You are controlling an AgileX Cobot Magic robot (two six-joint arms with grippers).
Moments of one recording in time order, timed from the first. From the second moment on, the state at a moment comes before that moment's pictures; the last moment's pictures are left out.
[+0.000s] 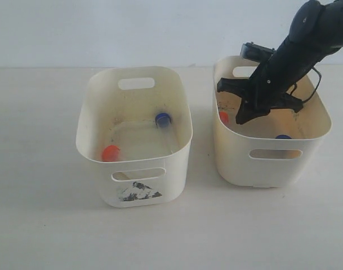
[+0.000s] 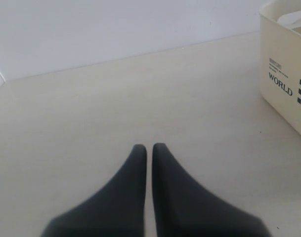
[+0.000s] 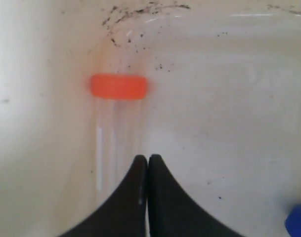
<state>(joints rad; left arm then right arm) -0.04 0.00 0.00 0.21 0.34 -0.02 0.10 2.07 -1.46 0.40 0.80 -0.02</state>
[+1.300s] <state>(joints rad) -0.04 0.00 0.00 0.21 0.34 -0.02 0.09 2.16 -1.47 0.49 0.80 0.00</state>
